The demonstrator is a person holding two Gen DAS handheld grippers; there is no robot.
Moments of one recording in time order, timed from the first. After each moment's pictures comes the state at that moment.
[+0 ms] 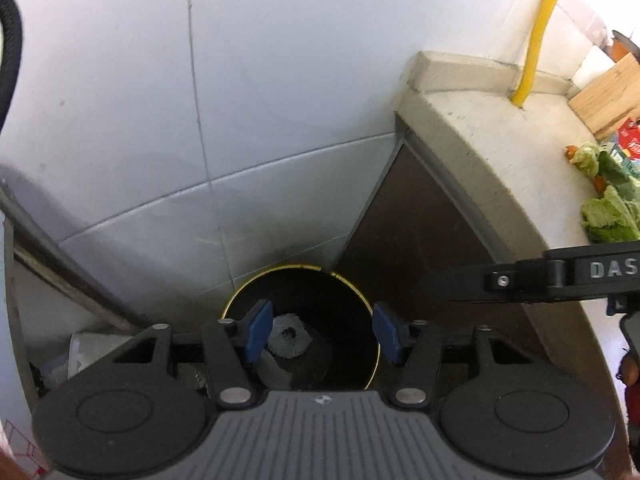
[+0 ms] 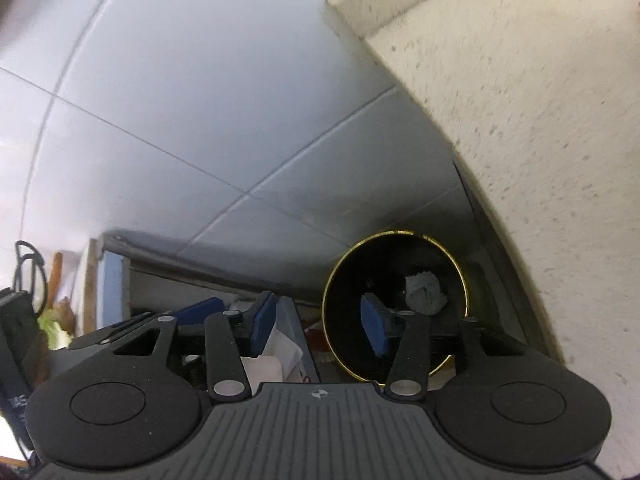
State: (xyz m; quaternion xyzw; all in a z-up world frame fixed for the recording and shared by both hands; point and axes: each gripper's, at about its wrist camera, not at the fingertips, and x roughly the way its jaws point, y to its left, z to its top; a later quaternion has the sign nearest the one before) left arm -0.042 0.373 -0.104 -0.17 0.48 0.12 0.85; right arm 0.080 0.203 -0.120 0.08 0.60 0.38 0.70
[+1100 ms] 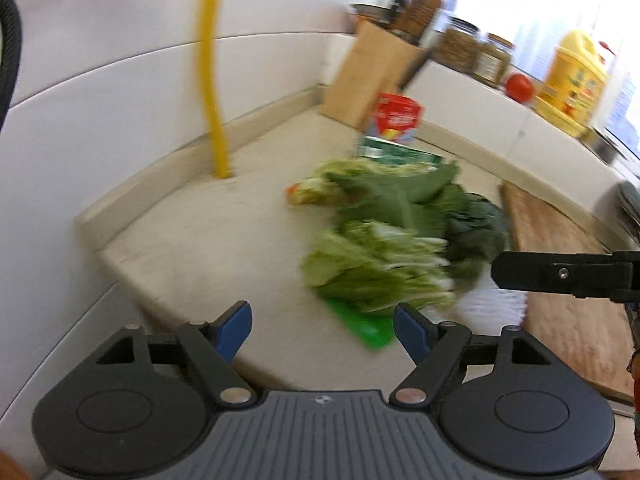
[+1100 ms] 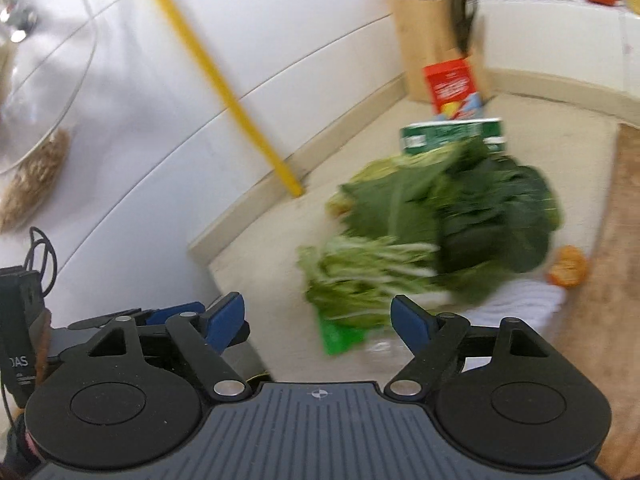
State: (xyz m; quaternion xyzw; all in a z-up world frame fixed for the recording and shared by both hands) left arm 0.033 0.209 -0.021 -0.04 0.39 -0.16 0.90; right arm 0.027 -0.005 -0.013 0.15 0.39 0.18 0.89
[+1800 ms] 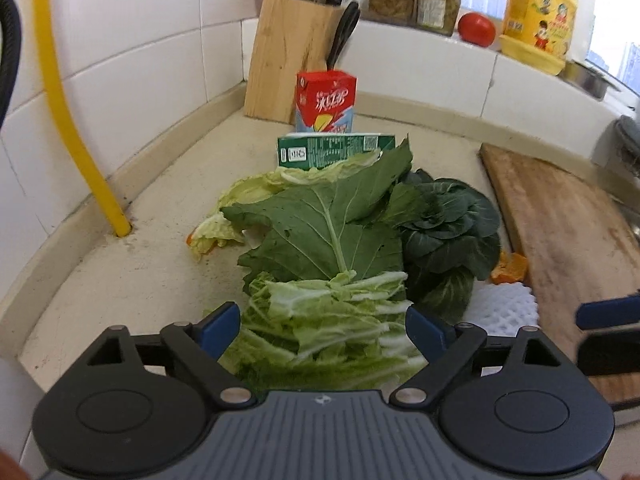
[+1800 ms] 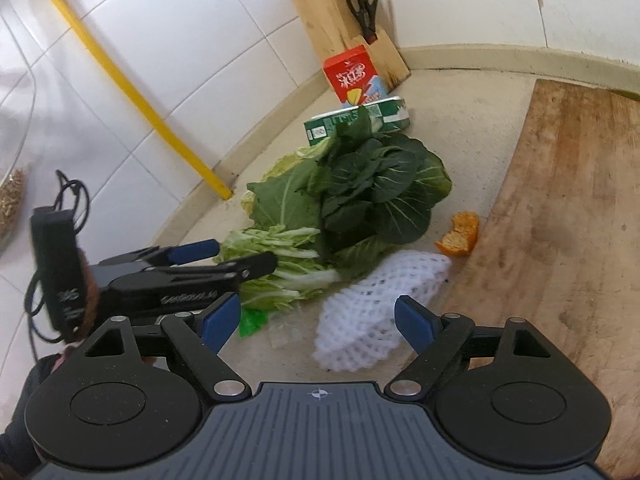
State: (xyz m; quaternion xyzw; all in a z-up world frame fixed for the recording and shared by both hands) left arm 0.105 0.112 -0.048 0.05 0.39 -0.20 0.90; right arm 0.014 -0.090 -0.035 0.19 0.41 0.13 0.88
